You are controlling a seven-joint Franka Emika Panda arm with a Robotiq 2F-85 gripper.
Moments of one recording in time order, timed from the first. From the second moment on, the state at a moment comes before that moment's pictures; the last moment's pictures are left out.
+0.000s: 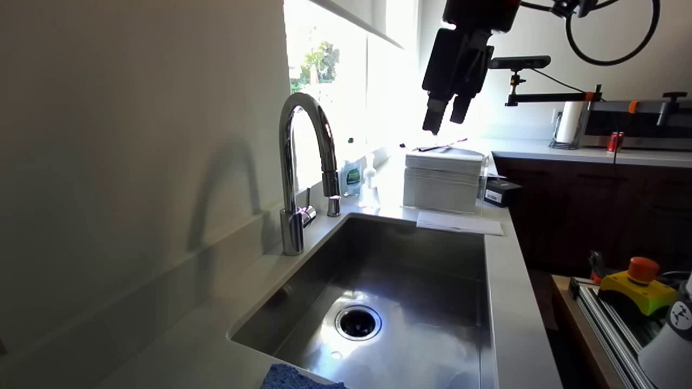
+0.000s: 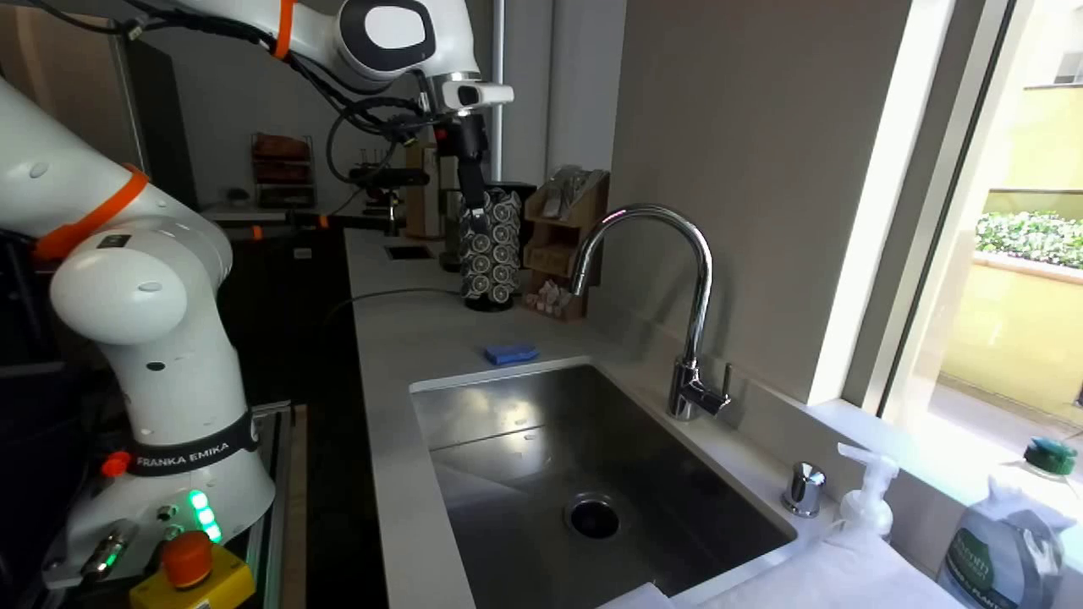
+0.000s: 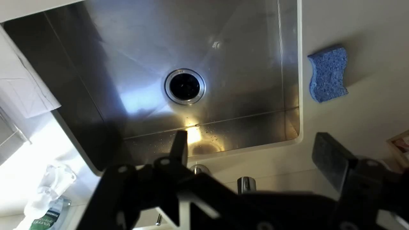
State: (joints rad) arm -0.04 -0.73 0.19 -2.54 0.01 2.04 0.38
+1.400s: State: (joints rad) arm -0.12 -0.69 -0.22 -2.55 -0.01 2.09 -0.10
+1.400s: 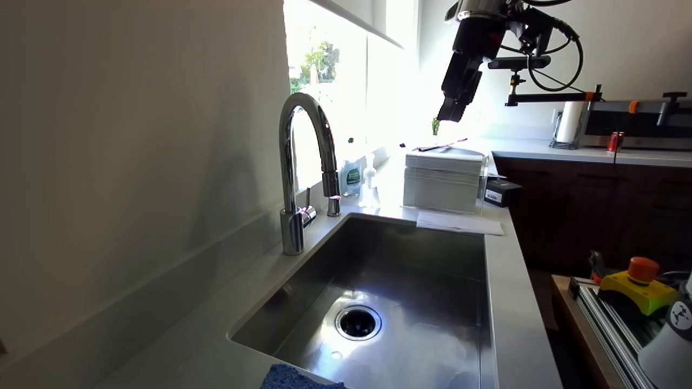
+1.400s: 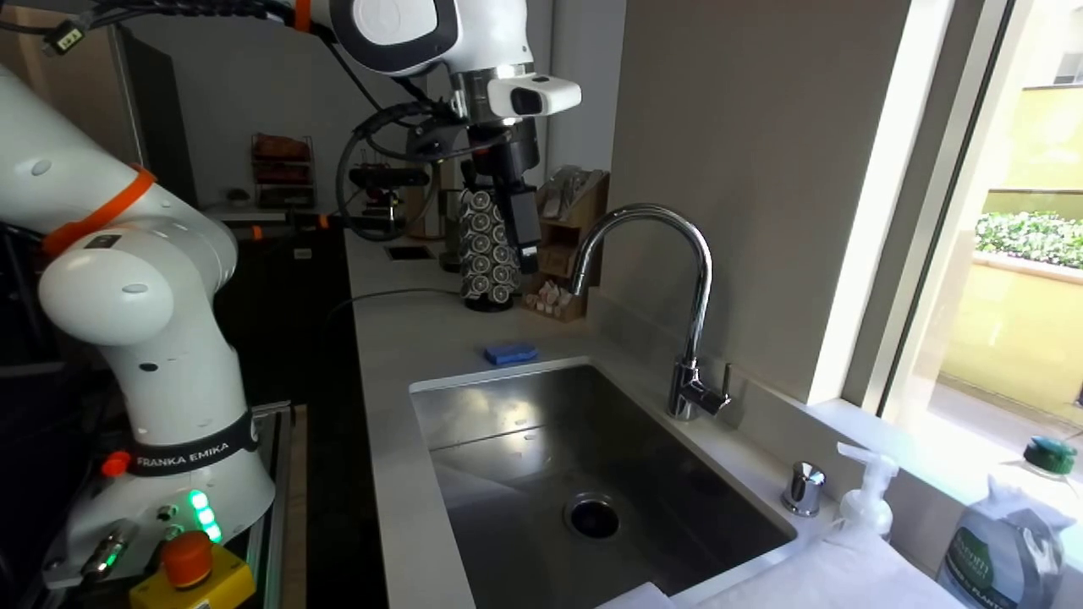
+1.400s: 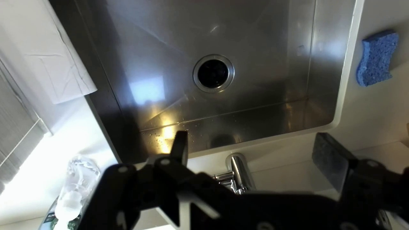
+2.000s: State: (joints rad) arm -0.19 -0.62 -0.25 -2.59 -0.14 2.10 -0.17
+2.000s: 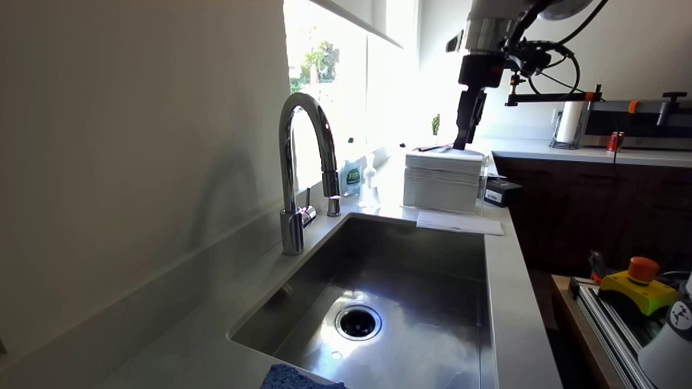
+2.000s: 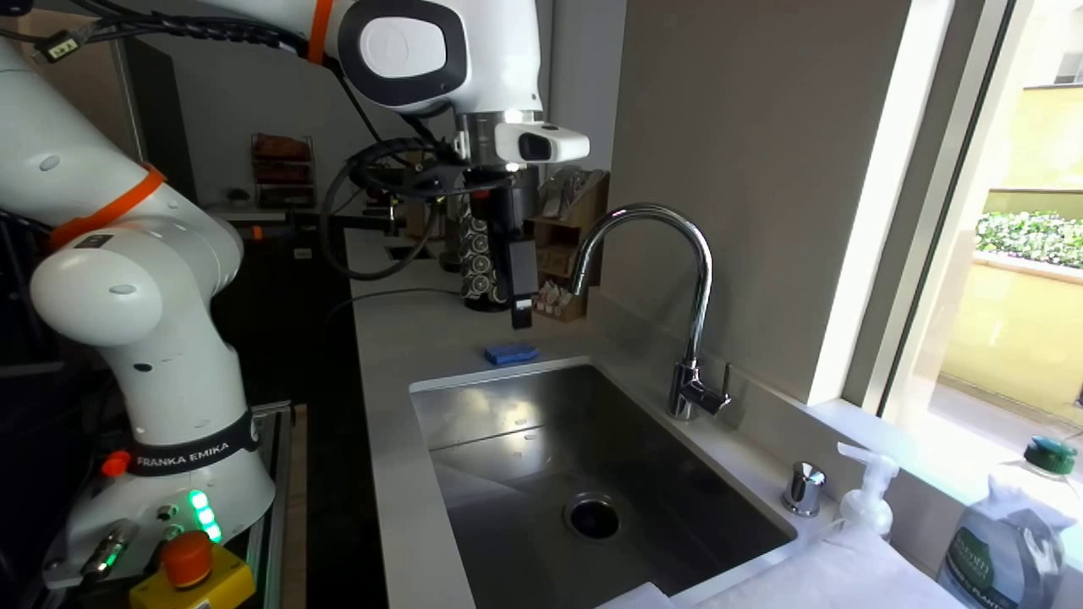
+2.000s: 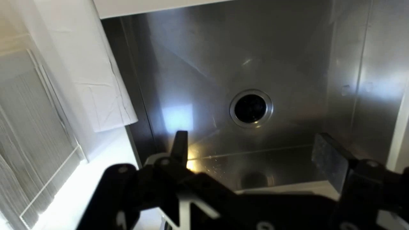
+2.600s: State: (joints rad) arm -0.27 -0.40 -0.39 -2.59 -0.19 2.29 -0.36
